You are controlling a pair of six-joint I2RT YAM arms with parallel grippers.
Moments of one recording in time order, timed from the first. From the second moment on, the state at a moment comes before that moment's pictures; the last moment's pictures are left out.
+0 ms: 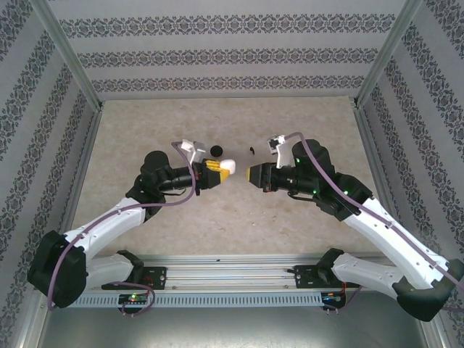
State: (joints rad) left arm -0.47 1.17 0.66 0.47 0.77 -0.41; right arm 0.71 0.98 1.11 -0.62 -0.28 0.65
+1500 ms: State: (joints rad) left arm -0.13 1.53 1.02 -0.53 0.17 -0.24; right arm 0.56 1.34 1.13 -0.67 -0.20 0.58
